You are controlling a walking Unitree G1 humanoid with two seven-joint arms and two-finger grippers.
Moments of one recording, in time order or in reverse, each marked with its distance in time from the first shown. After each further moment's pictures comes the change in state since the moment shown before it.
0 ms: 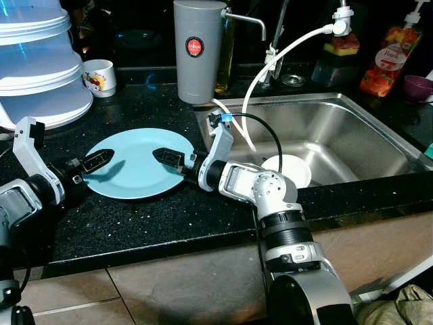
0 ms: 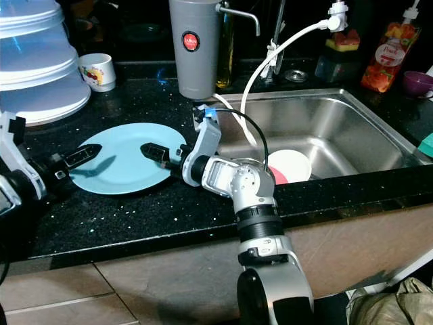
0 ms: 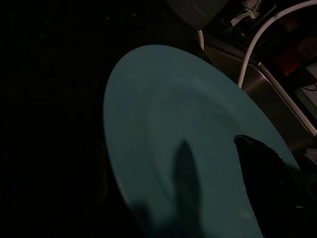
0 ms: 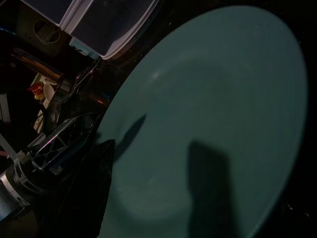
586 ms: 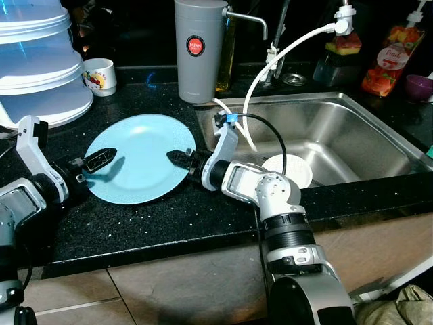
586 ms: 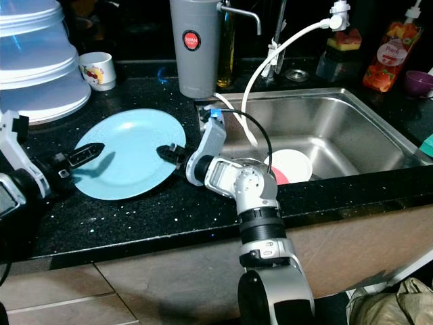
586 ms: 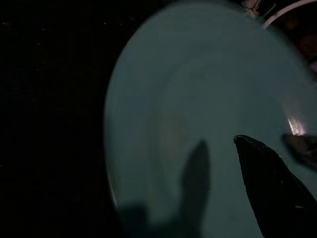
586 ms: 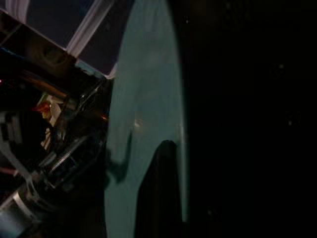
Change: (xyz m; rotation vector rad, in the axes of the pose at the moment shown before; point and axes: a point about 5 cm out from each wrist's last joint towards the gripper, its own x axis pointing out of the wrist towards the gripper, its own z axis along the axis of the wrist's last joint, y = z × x) left arm 0.003 -0.002 0.000 0.046 -0.023 -0.006; right arm -0.004 -0.003 0.008 0.027 -0.075 -0.019
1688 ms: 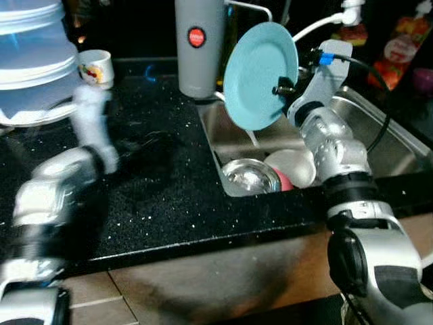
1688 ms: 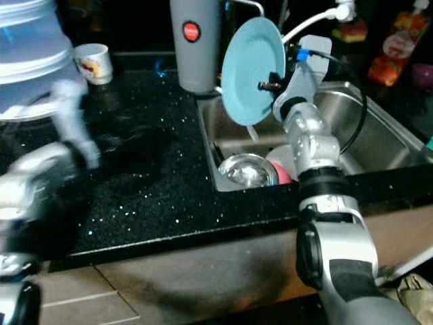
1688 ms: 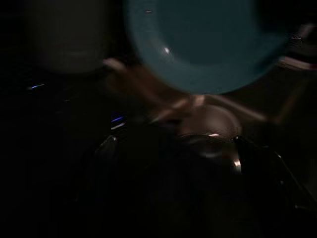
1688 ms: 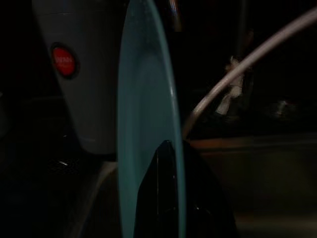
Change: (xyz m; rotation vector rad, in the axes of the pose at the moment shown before) left arm 0.082 -0.105 0.003 0.485 -0.085 -0.355; right arm -0.082 -0.043 0.143 -0.784 -0.589 -0.511
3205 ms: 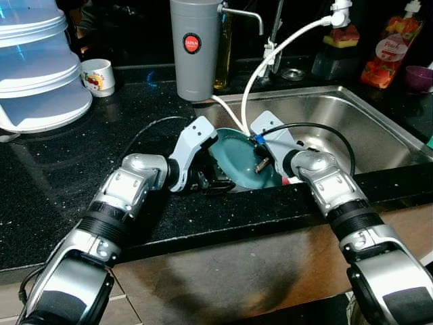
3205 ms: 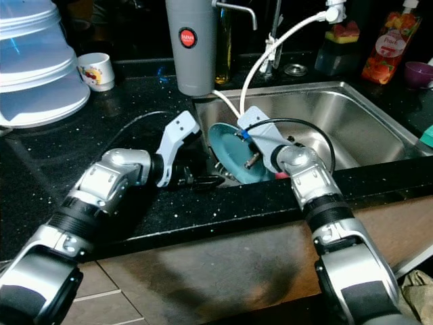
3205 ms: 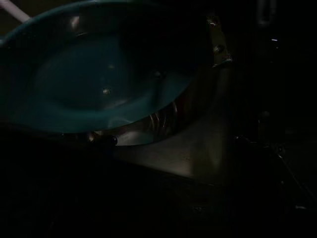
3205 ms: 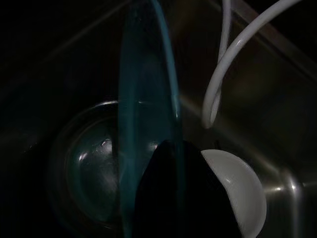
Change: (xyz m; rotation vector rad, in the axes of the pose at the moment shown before) left arm 0.048 -0.057 -0.045 0.148 0.333 -0.362; right arm -0.033 0.001 -0.081 -0.551 0.531 0.372
